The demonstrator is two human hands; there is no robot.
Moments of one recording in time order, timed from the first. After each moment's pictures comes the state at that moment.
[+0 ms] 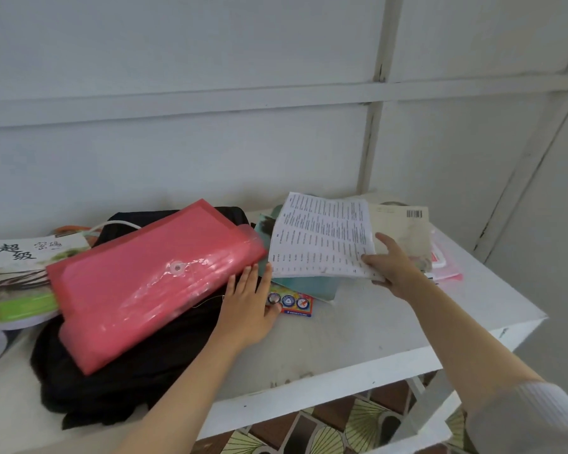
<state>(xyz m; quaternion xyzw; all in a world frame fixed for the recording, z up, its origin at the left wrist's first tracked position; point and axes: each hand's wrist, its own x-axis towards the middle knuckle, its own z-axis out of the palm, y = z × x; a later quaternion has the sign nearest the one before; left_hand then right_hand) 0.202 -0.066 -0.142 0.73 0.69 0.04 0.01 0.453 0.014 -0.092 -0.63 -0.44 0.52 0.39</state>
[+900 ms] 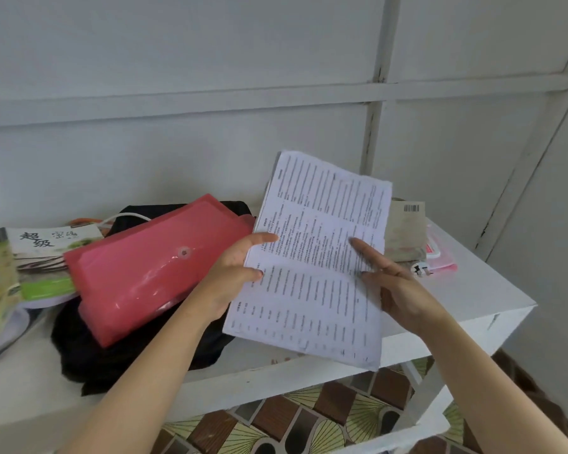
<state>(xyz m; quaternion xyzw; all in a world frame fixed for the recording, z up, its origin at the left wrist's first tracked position) 0.196 -0.114 -0.059 0.54 0.47 0.48 0.50 0.469 -0.072 -0.100 -0.35 -0.50 0.66 0.42</state>
